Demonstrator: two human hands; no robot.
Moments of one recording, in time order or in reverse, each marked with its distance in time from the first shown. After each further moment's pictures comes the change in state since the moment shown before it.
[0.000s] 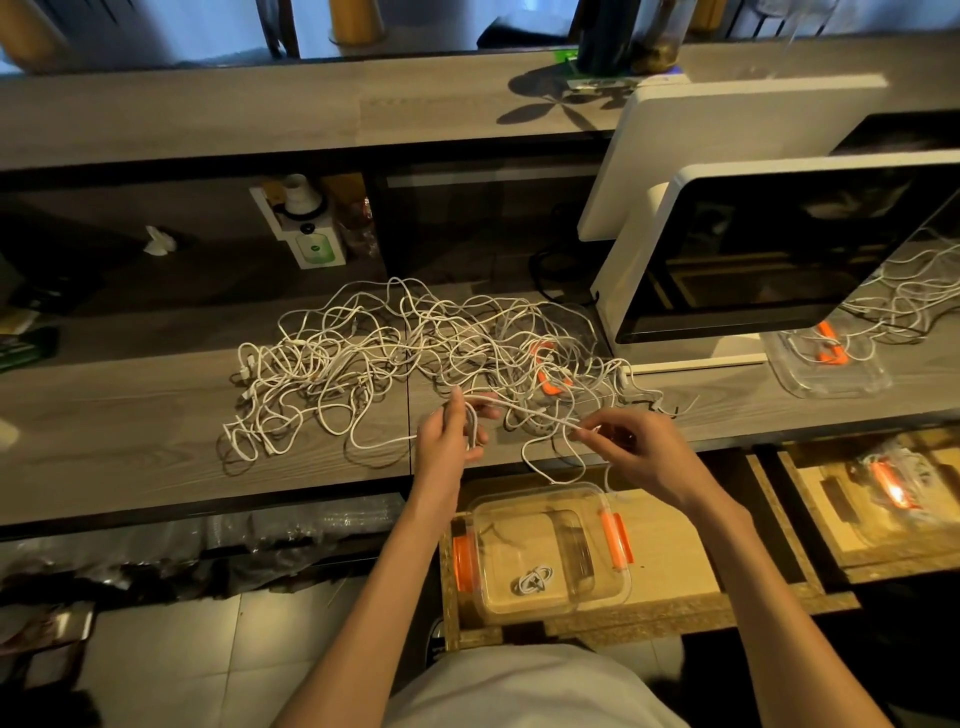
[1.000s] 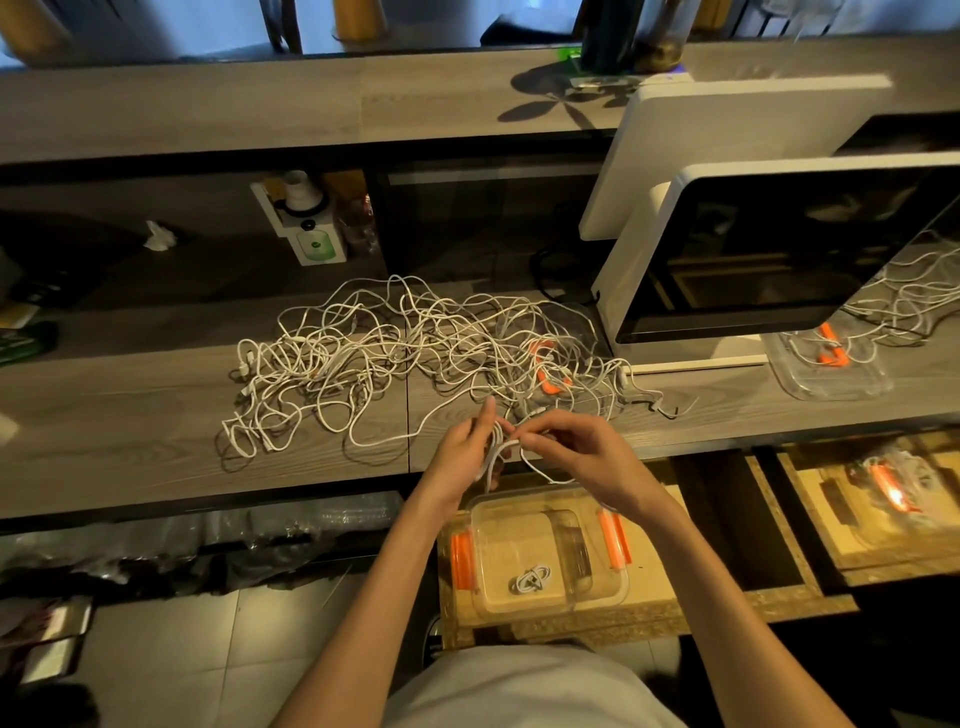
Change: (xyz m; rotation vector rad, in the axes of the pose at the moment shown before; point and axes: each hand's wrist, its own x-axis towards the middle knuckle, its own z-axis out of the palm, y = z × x) left_hand -0.006 0.005 0.006 0.296 -0.183 -0.175; right_hand 0.015 -0.036 0.040 0.563 -0.087 -0.029
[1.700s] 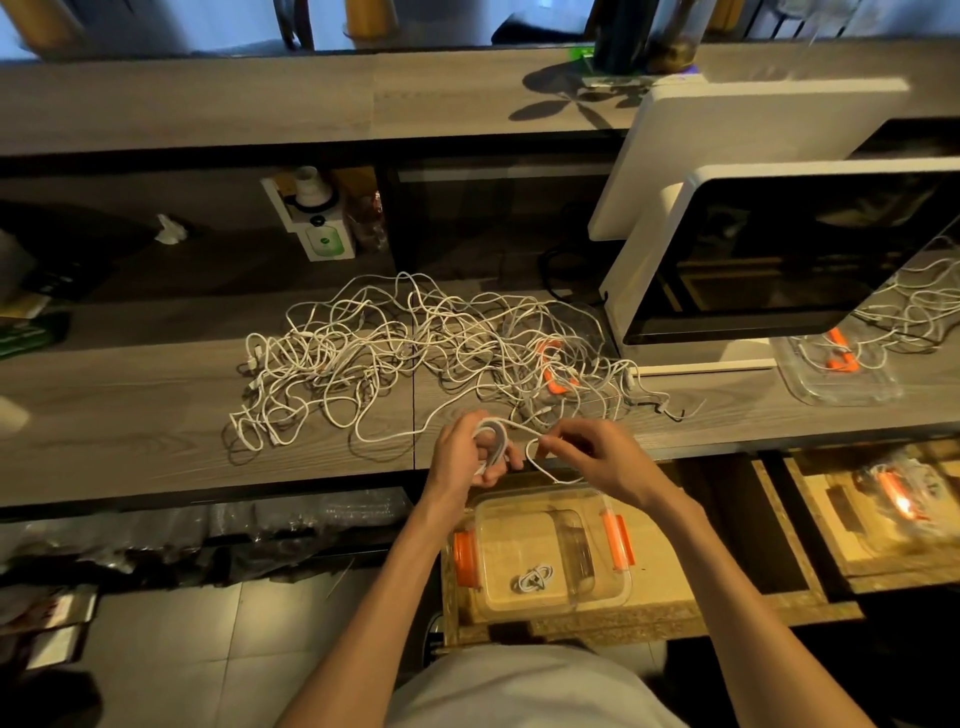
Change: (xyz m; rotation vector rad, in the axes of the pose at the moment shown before) left_hand 0.001 -0.006 0.000 -0.253 0.043 0.041; right_hand 0.007 0.026 -0.018 -0.483 -0.056 0.013
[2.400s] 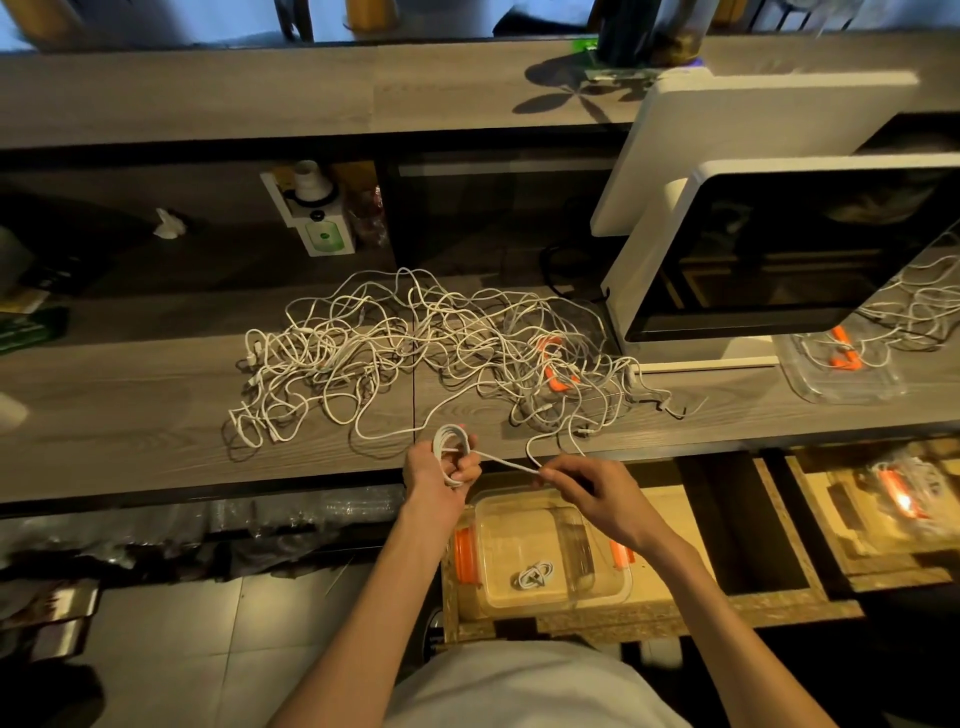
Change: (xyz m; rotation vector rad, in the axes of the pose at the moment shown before) left_hand 0.026 -0.023 -0.027 -0.732 0.347 -0.341; right_hand -0.029 0.021 0.035 0.052 0.028 0.061
